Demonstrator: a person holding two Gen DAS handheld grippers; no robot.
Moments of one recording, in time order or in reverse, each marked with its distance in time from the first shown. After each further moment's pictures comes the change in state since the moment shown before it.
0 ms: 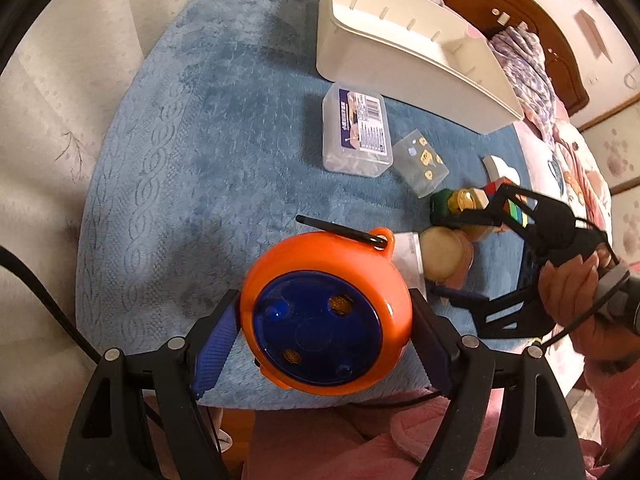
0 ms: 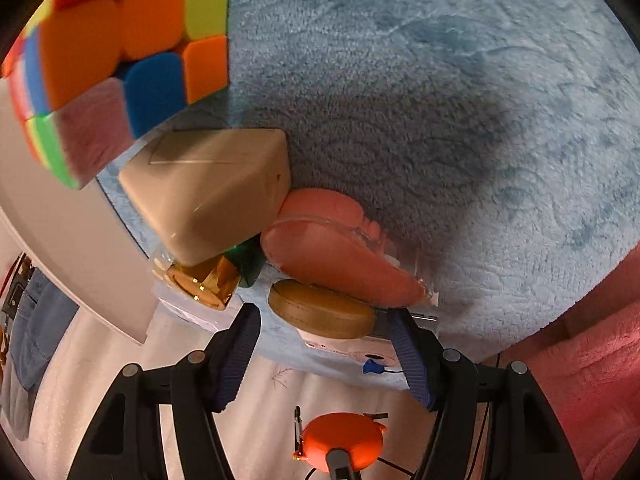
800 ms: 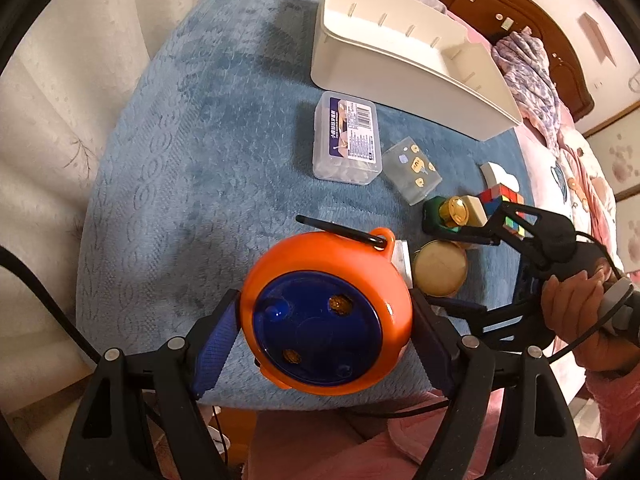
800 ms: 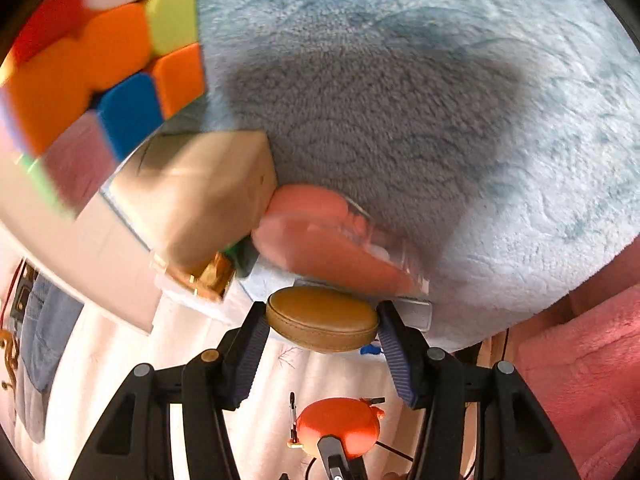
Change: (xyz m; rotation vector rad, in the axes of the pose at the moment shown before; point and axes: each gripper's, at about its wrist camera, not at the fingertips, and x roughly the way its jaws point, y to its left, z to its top) left arm -0.006 -0.014 -0.003 0.007 -0.026 0.022; right arm -0.019 -0.027 0.001 -0.008 0.054 0.023
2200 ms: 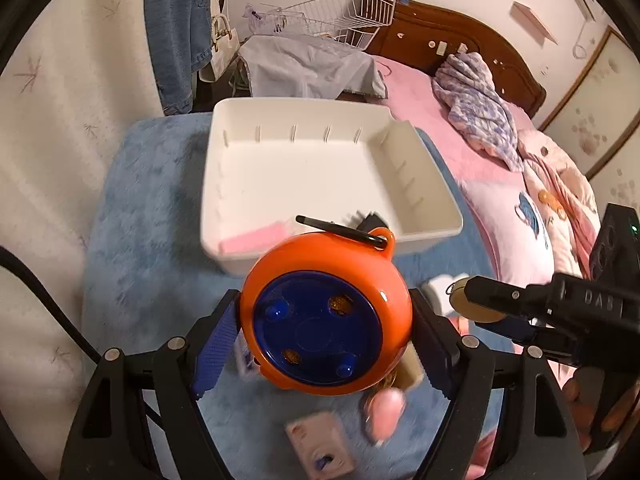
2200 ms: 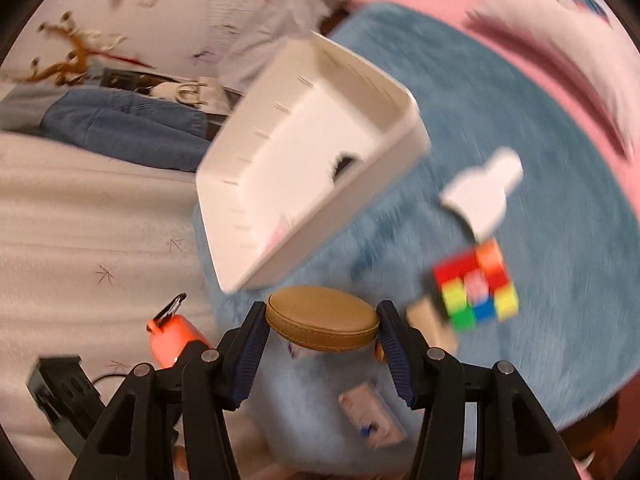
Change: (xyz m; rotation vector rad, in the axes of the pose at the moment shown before) left arm -0.014 -0.096 0.142 0.219 -0.218 -0.047; right arm -0.087 0.175 -0.106 -1.027 -0.524 -0.088
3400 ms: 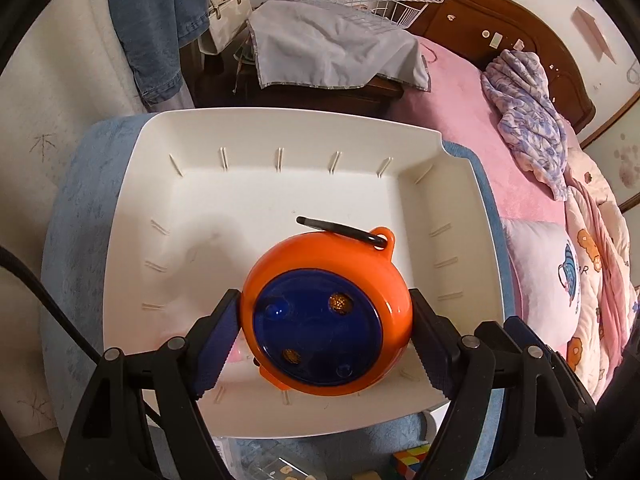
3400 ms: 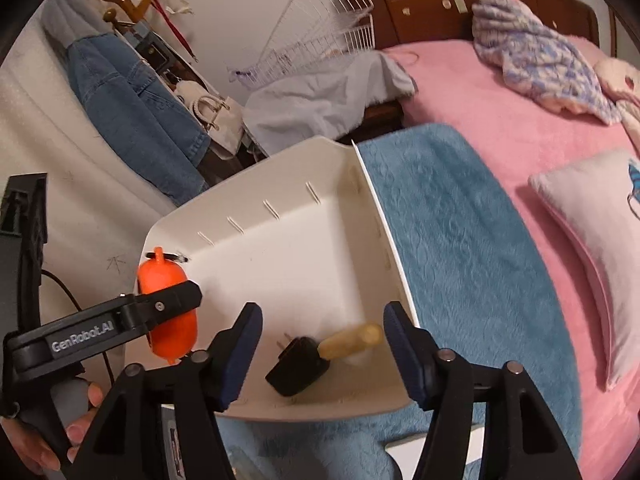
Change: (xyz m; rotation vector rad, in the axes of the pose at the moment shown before) left arm 0.125 -0.022 0.112 -0.121 0.124 0.078; right arm 0.053 0.011 0.107 -0.389 -0.225 -0.151
